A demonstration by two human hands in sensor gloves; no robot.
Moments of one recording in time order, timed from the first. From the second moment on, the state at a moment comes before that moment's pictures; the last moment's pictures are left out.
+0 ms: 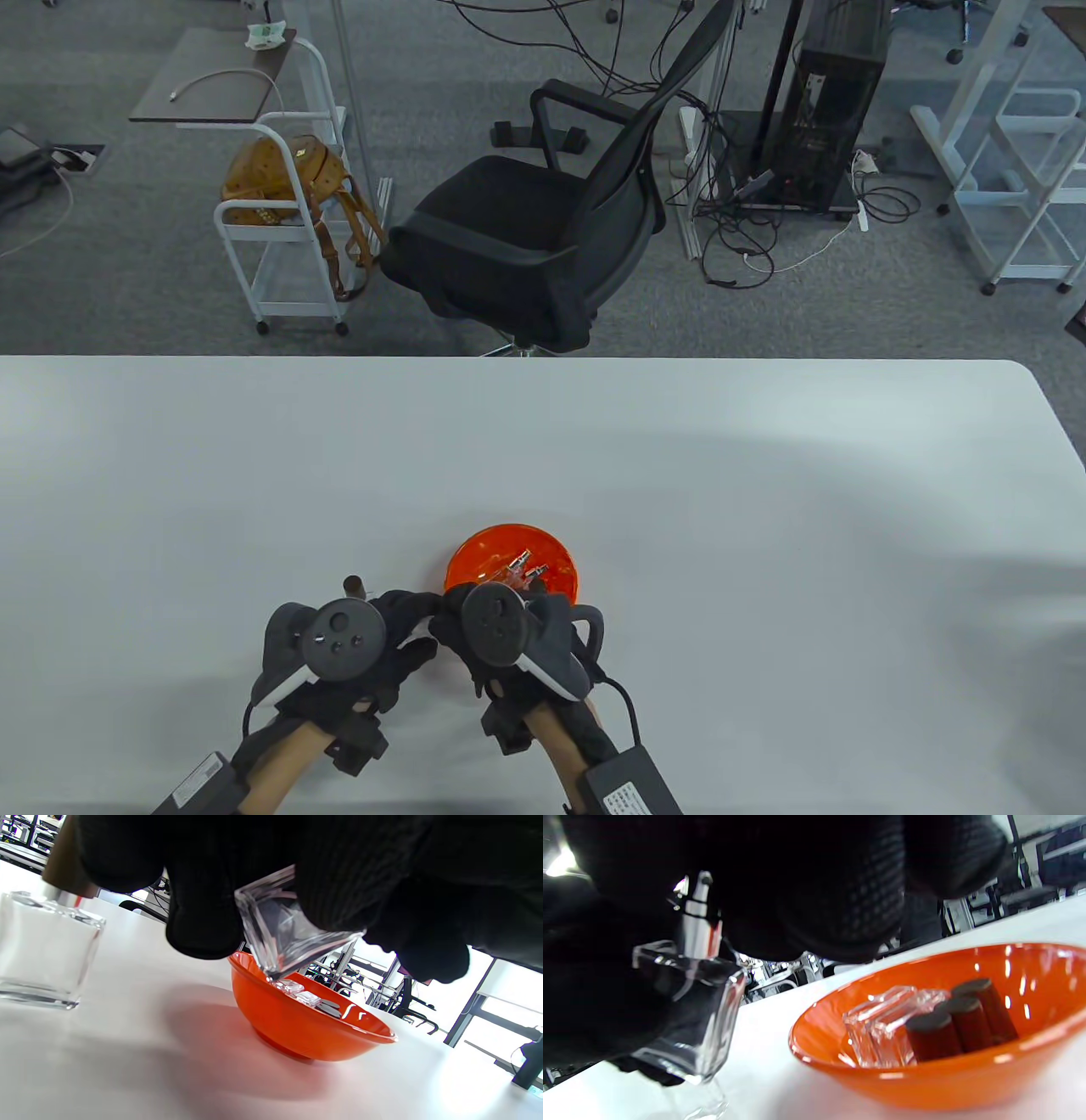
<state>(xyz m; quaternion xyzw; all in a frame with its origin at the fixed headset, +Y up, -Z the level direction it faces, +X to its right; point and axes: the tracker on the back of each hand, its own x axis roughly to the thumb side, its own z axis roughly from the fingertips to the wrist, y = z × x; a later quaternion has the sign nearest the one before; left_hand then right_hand) -0.215 -0.710 -0.282 0.00 -0.19 0.21 0.96 -0.036 -0.691 -0.289 0.13 -0.08 0.97 0.20</state>
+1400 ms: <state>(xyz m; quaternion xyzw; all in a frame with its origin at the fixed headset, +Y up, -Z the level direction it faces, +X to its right) -0.224 -0.707 -0.282 0.02 -0.19 0.23 0.95 -0.041 -0.694 -0.283 0.17 -0.07 0.97 0.19</state>
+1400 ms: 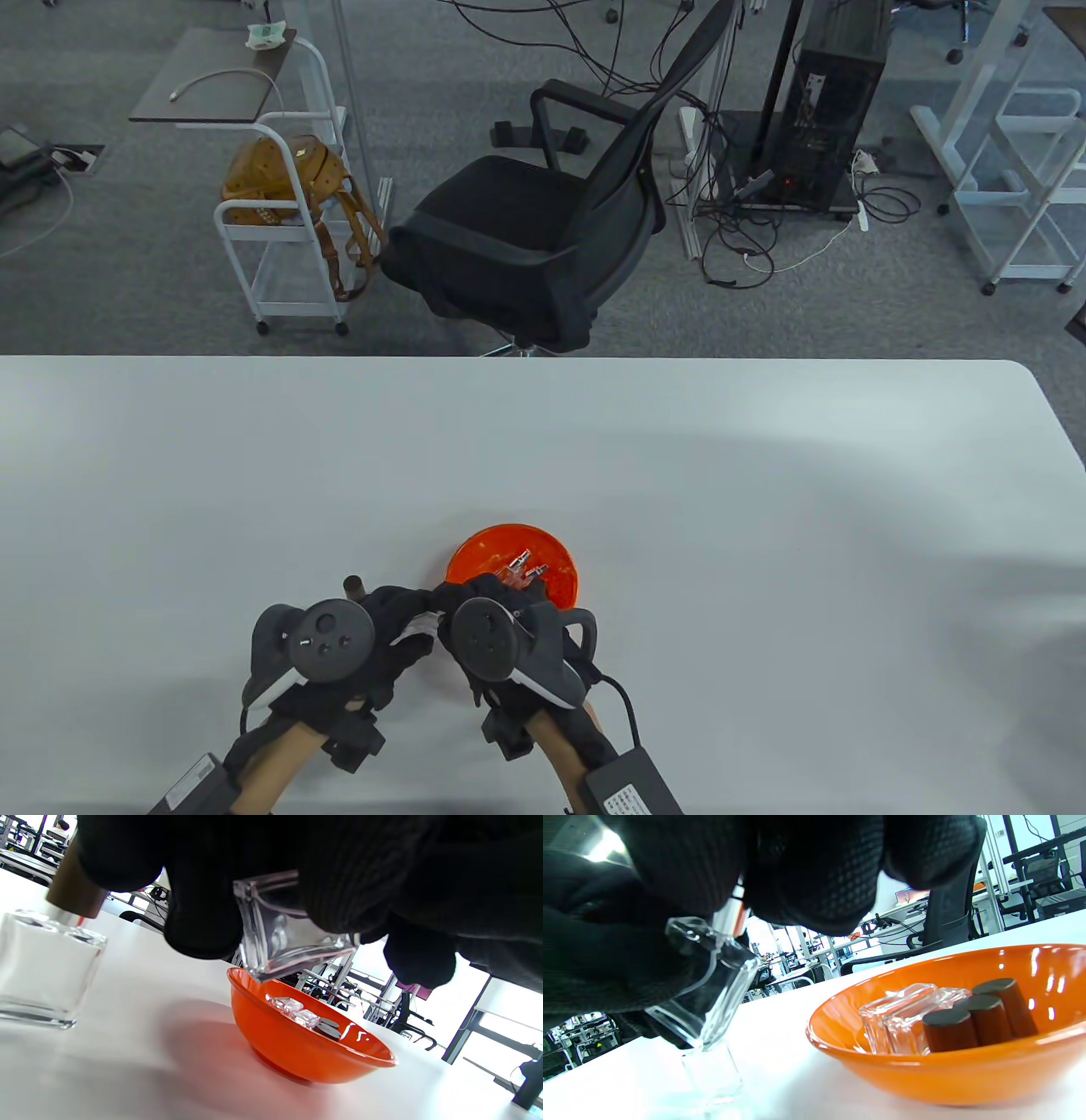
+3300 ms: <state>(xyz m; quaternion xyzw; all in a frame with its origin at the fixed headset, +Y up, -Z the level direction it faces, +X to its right) -0.225 -0.711 -0.283 0.00 -0.19 0.23 0.95 -0.043 -0.697 -0.284 0.17 -0.07 0.97 0.18</state>
